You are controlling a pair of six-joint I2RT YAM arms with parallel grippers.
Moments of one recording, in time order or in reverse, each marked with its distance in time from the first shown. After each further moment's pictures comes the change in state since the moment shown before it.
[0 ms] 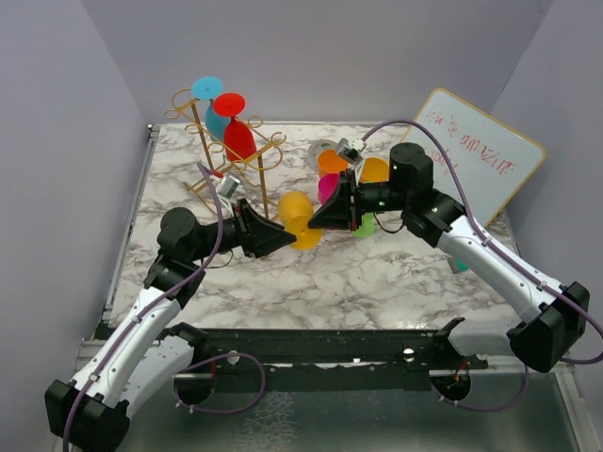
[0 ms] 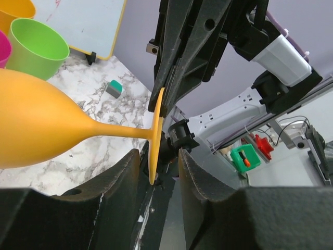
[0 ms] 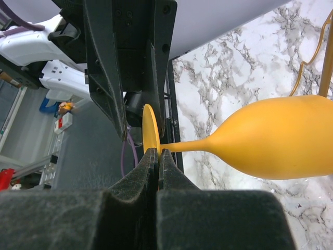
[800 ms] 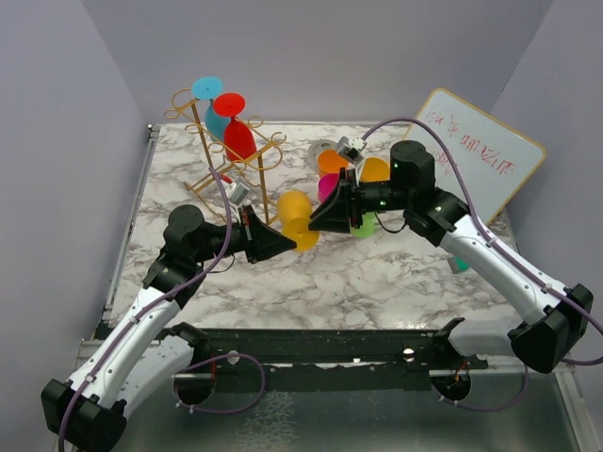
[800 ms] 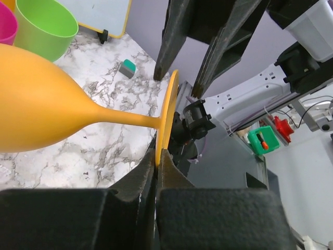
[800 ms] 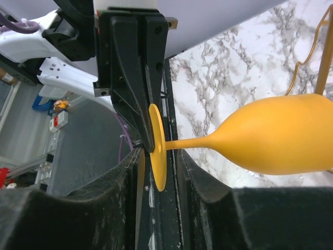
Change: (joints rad) left arm -0.044 0.006 0.031 -0.173 -0.003 0.159; right arm 0.009 0.003 0.032 -0.057 0.019 -0.022
